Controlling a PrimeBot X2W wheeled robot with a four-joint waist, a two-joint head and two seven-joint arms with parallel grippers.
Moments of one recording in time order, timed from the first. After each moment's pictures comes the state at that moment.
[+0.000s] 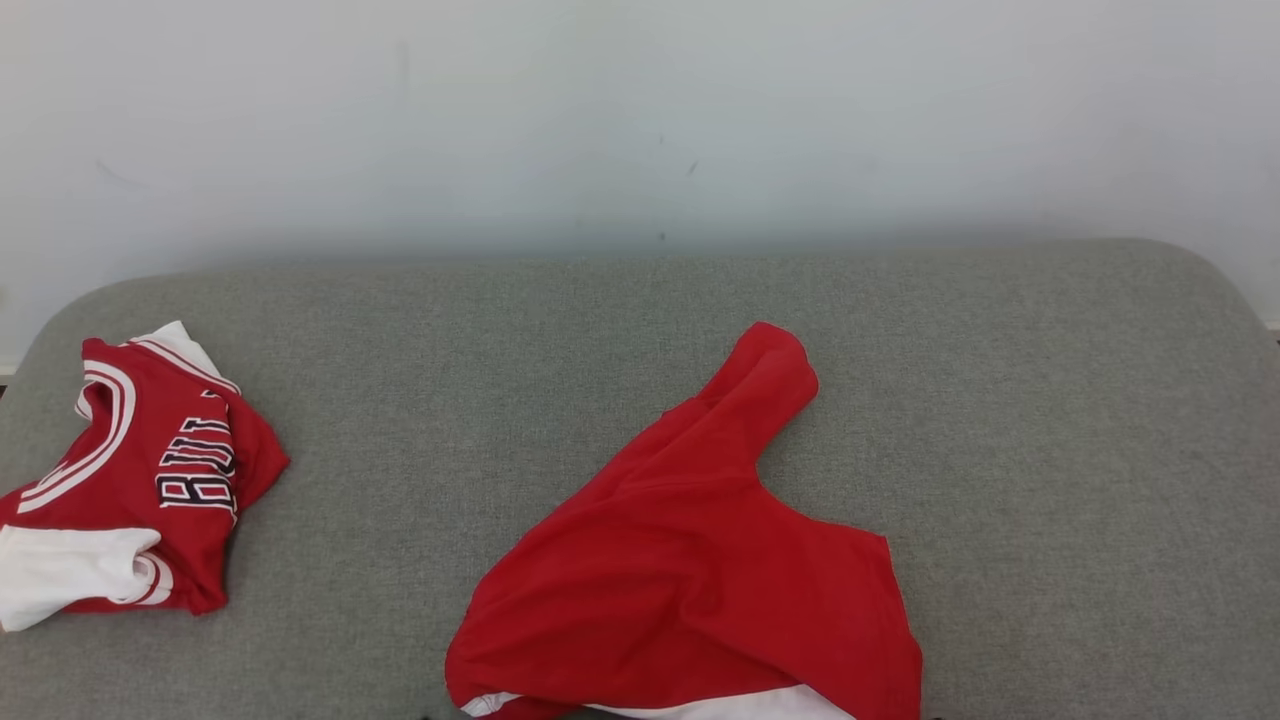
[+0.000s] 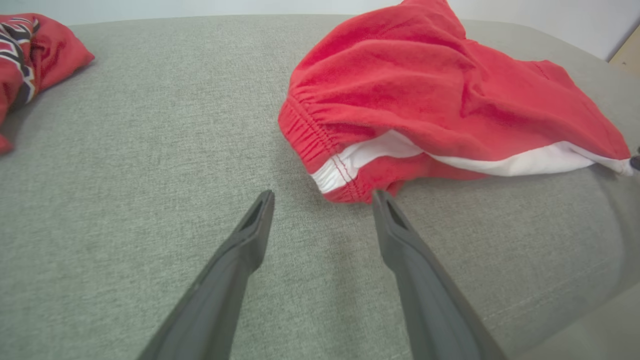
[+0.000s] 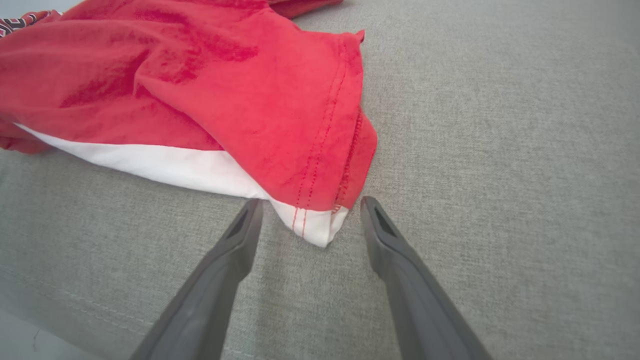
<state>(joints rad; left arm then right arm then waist) 0.07 0.22 -0.34 0.38 -0.28 -0.13 -0.26 0.15 -0.20 0.19 0.41 0.20 0.13 -0.26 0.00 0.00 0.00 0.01</state>
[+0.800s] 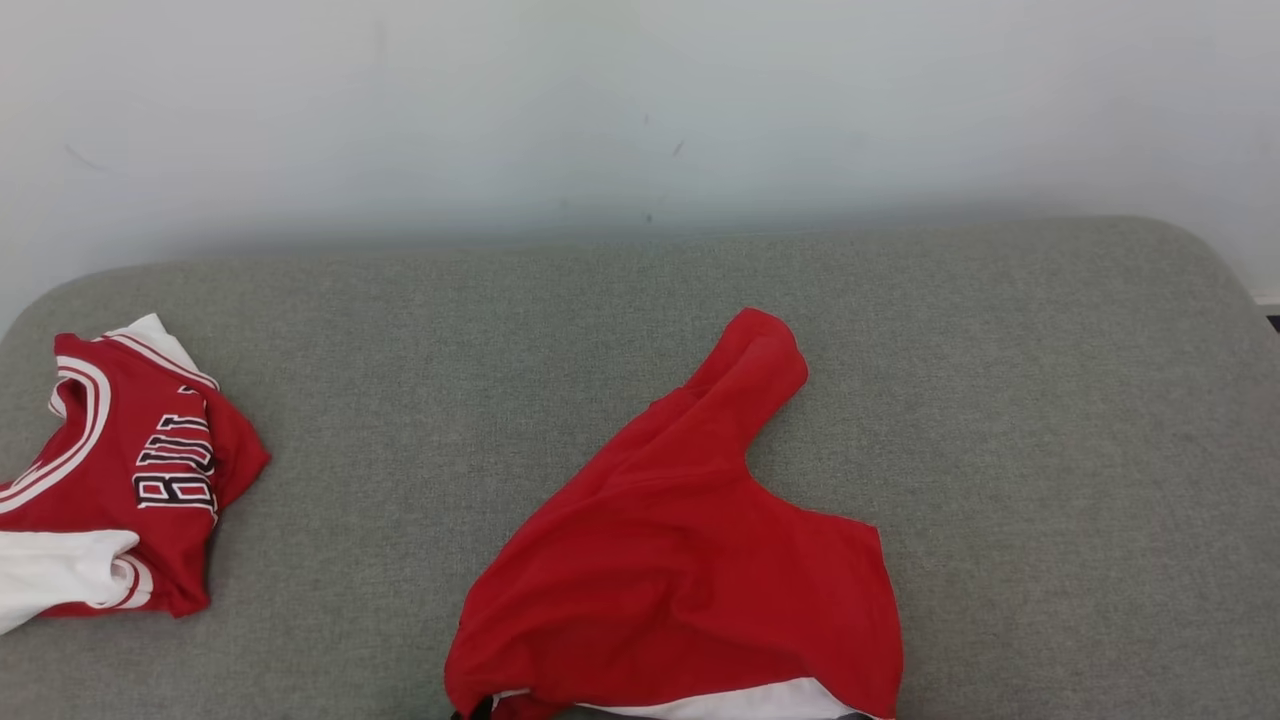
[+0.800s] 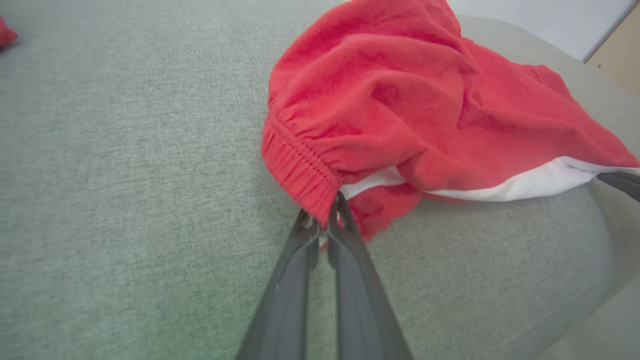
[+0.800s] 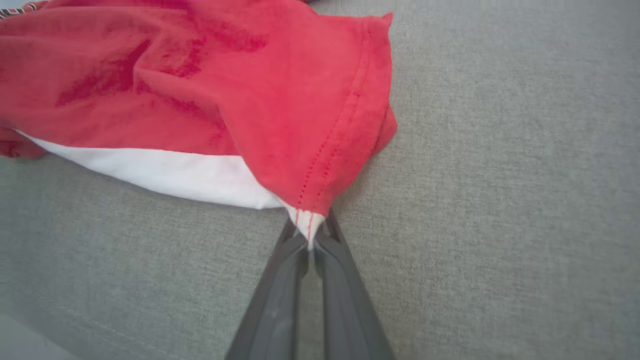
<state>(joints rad) -0.10 0.24 -0.48 0.51 -0.45 -0.13 -0.26 0.03 -0.18 0.27 0.53 0.22 0.13 -0.26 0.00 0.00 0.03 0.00</state>
